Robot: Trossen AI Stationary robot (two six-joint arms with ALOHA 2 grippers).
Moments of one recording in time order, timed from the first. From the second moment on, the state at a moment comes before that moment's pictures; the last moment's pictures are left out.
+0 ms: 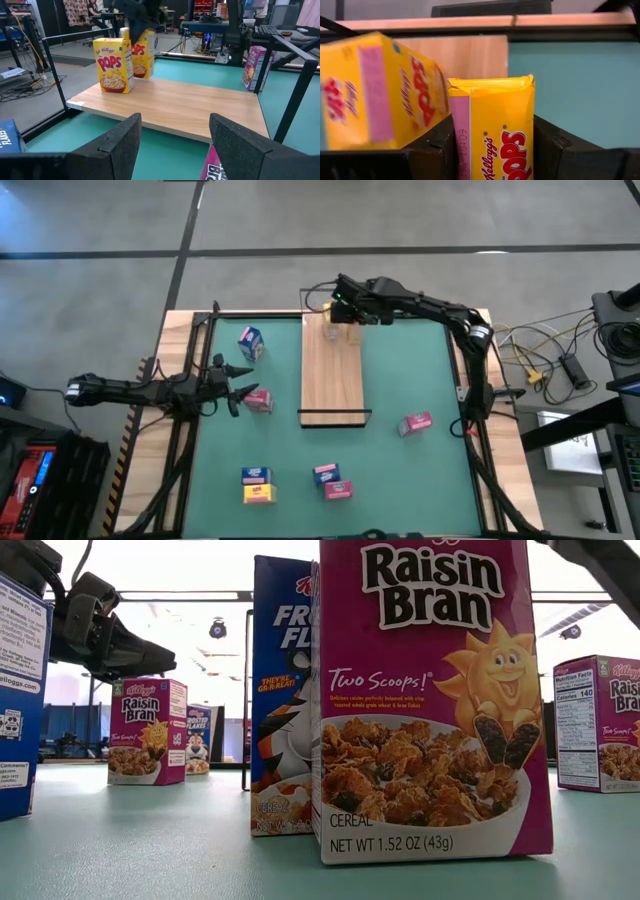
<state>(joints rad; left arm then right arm) -0.05 0.21 0.03 0.07 -0.43 -0.05 -0.52 1.99 1.87 -1.10 0.24 1.00</state>
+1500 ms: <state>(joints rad) -0.05 0.21 0.03 0.07 -0.43 -0.05 -0.55 2.10 2.10 -1.17 0.23 0.93</state>
